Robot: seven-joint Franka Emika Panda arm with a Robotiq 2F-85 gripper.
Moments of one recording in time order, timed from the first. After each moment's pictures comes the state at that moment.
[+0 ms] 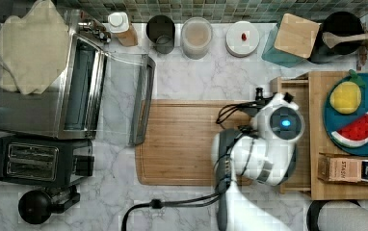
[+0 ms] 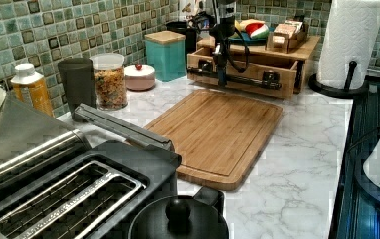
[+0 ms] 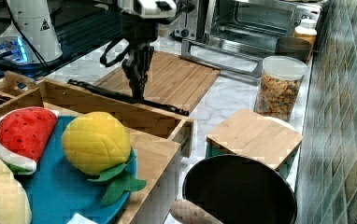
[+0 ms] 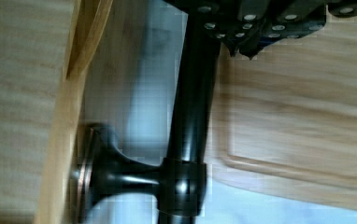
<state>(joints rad) -0.21 0.22 -0.15 -2.26 -0.04 0.89 -1.23</state>
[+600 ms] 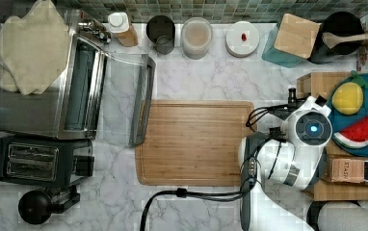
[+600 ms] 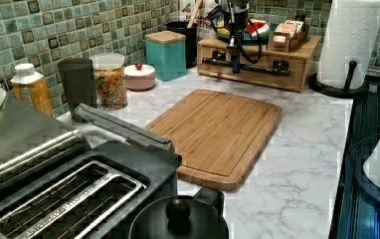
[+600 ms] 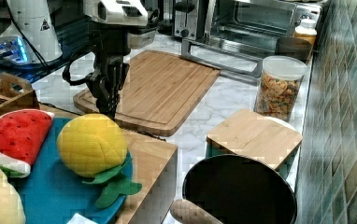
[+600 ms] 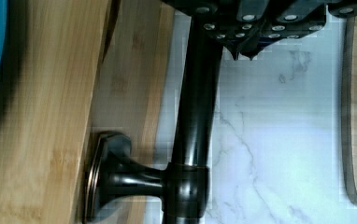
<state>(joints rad) -0.24 0.26 -0.24 -2.22 -0.23 0.97 -1.22</state>
